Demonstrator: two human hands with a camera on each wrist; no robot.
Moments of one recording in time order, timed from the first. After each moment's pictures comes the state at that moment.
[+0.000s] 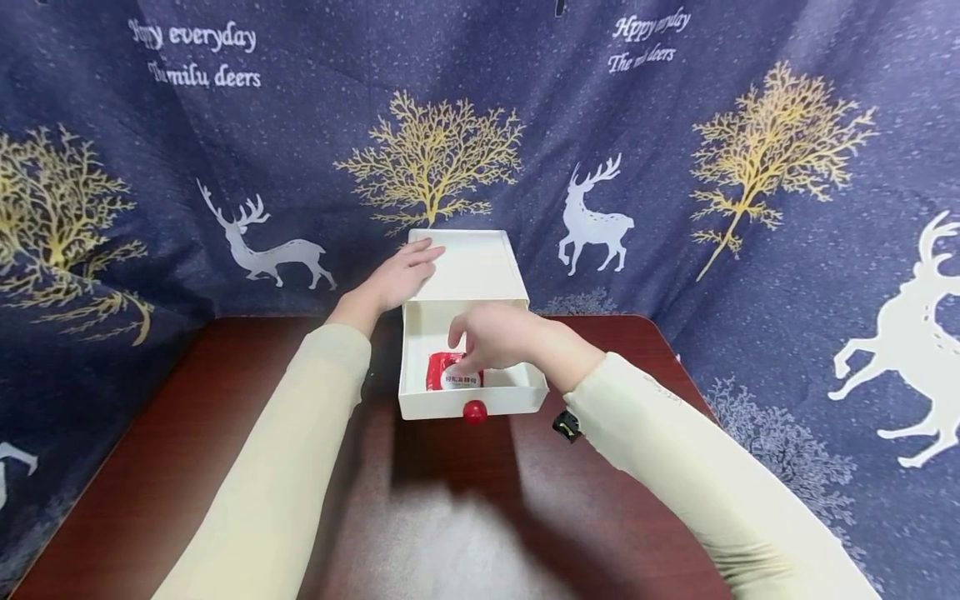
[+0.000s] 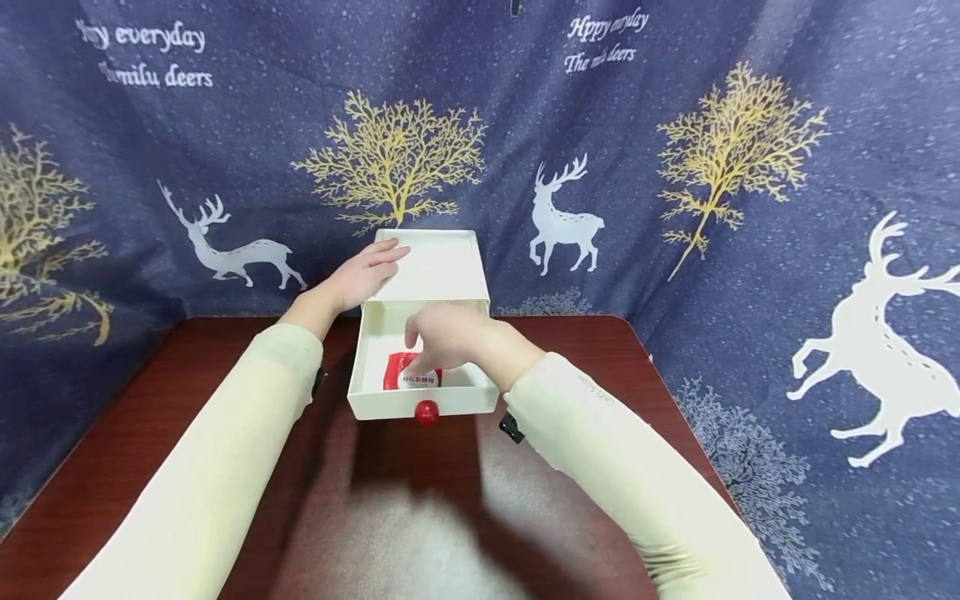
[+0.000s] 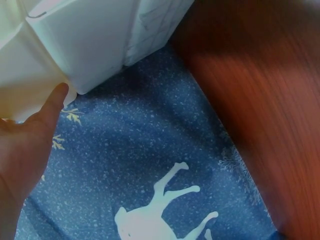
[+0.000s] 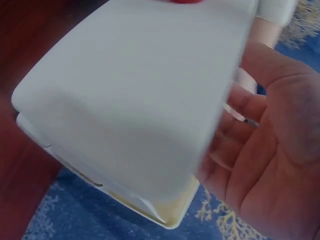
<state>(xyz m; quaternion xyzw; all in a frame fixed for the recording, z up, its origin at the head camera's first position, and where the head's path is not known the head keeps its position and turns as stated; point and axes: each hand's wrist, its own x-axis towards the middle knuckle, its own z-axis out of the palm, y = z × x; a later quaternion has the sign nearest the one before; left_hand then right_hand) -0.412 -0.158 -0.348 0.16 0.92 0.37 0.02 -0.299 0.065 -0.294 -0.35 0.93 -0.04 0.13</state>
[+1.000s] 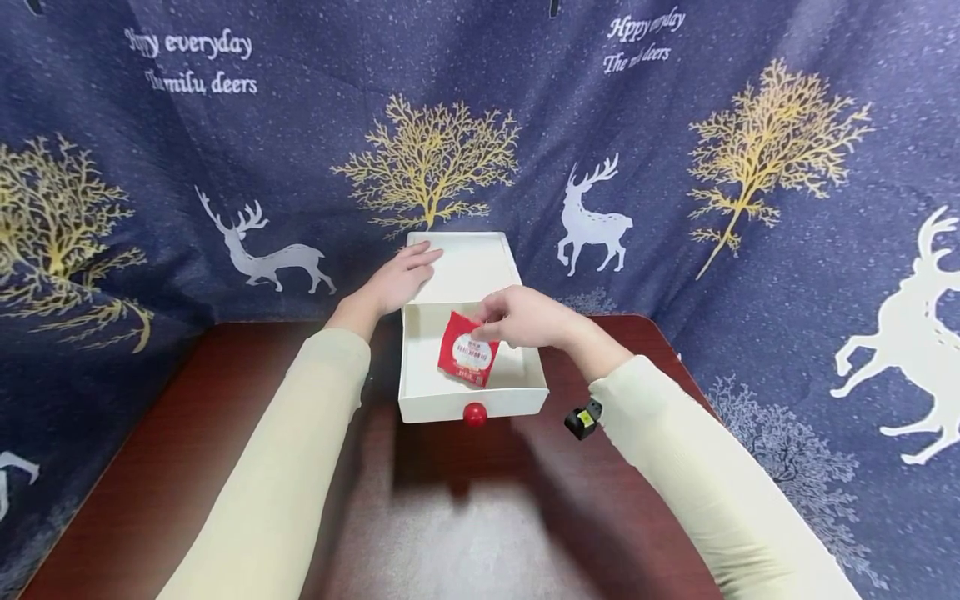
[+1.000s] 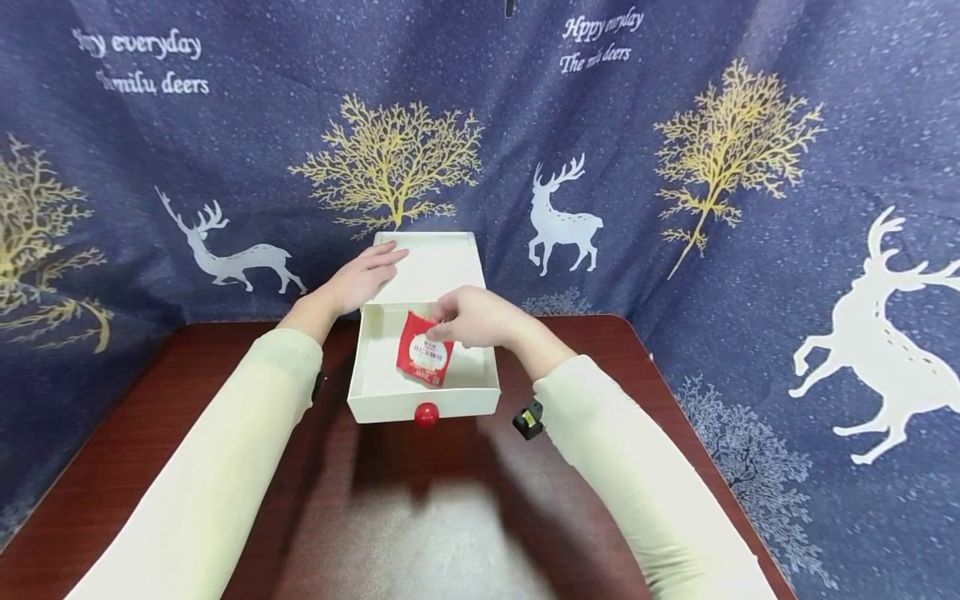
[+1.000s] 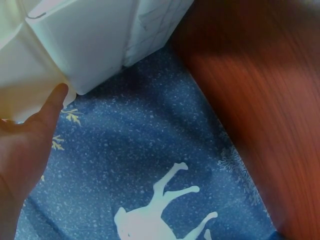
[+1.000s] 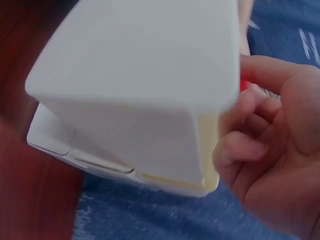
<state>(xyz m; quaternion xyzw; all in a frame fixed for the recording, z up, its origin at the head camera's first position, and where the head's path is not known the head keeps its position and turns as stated) -0.412 -0.158 -0.349 0.16 0.91 0.37 0.02 -0.323 0.109 -0.298 -0.29 0.91 -0.28 0.13</state>
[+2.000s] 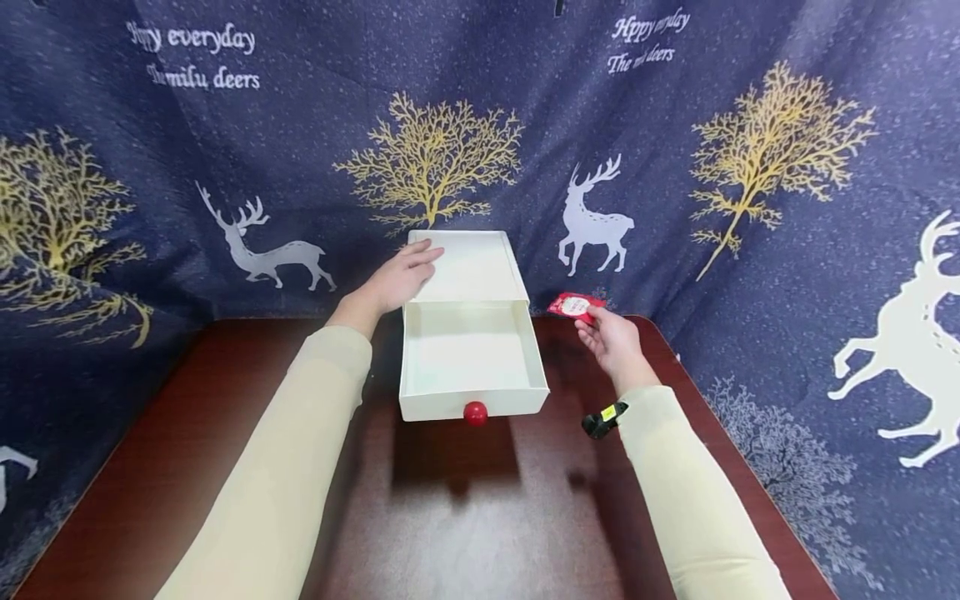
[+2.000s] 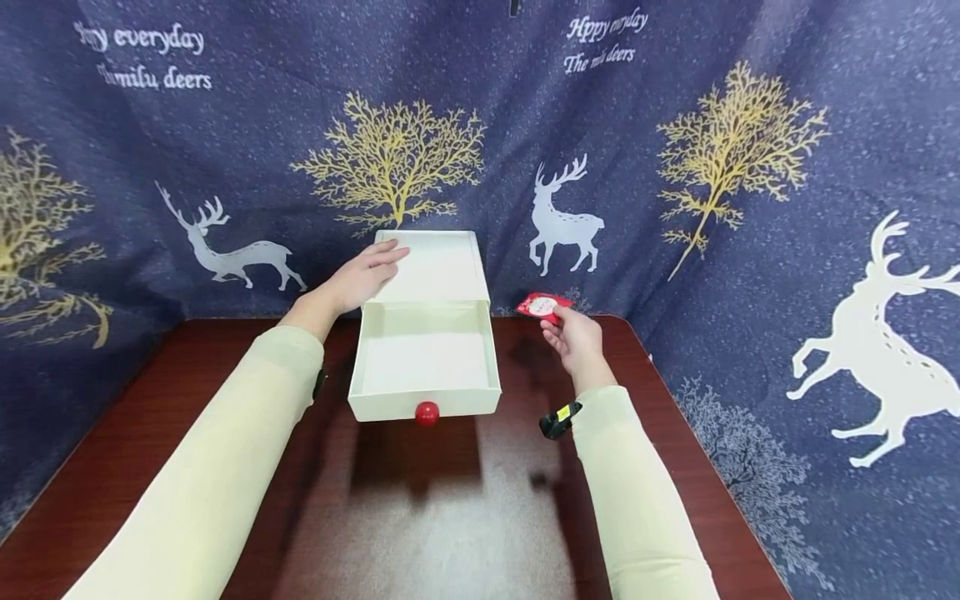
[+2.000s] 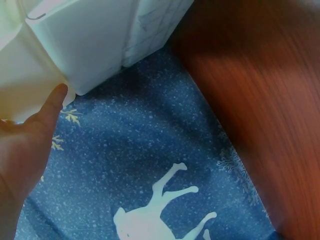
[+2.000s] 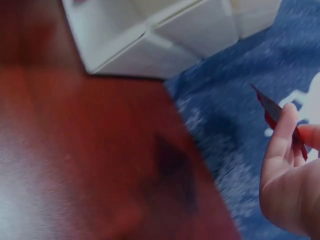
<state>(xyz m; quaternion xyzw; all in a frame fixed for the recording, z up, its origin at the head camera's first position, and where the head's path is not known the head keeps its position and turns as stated) -0.412 -0.159 -0.349 0.16 0.91 0.39 0.03 -0.387 0.236 -0.412 0.20 0.53 -0.82 0.03</state>
